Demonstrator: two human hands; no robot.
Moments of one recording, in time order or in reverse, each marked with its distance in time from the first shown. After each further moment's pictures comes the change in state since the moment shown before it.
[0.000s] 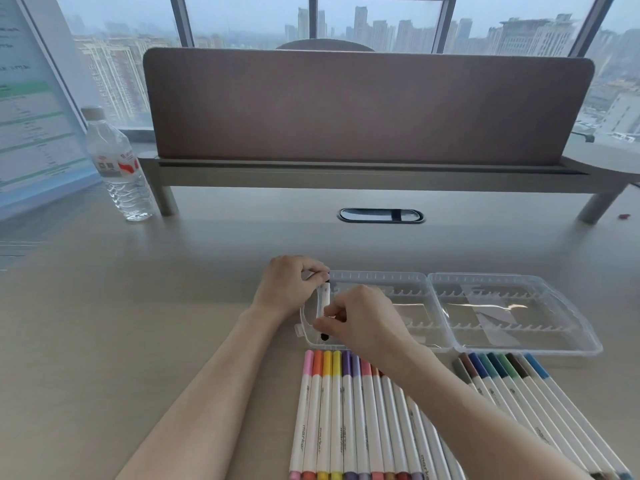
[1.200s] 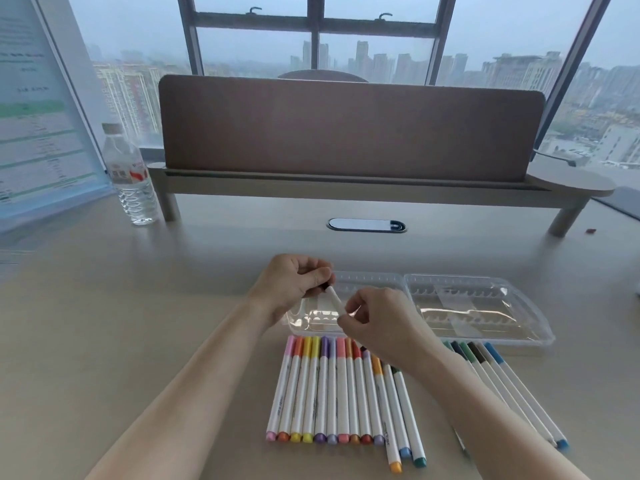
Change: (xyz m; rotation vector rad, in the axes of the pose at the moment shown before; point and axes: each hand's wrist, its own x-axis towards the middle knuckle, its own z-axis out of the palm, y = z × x) left_hand -0.044 0.069 -0.015 -0.774 -0.130 -0.308; right_hand -0.054 0.030 -0.038 0.047 0.094 -0.046
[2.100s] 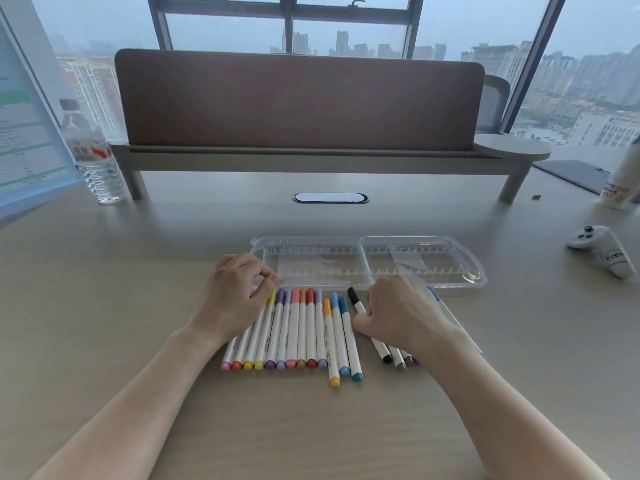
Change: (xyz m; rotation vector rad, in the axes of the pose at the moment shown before) left_hand -0.069 -0.056 -0.001 1.016 0.206 0.489; right_hand -0.072 0.053 -0.029 -0.498 -0.020 -0.007
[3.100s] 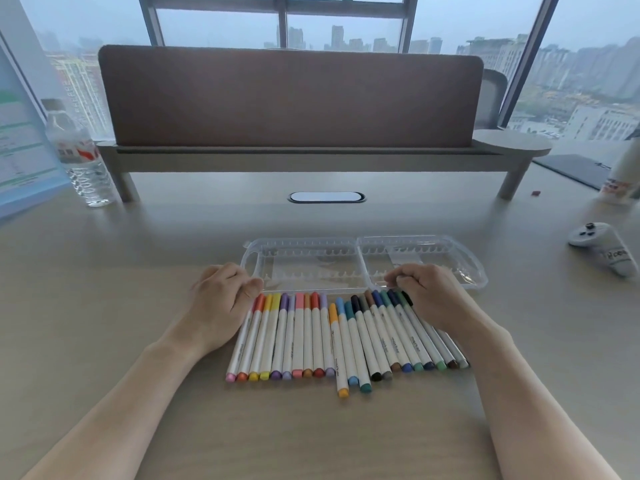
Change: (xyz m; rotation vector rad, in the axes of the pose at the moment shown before) left_hand 0.003 -0.026 0.004 0.056 -0.086 0.000; right_hand 0.023 0.073 0.015 0.588 0.116 0.131
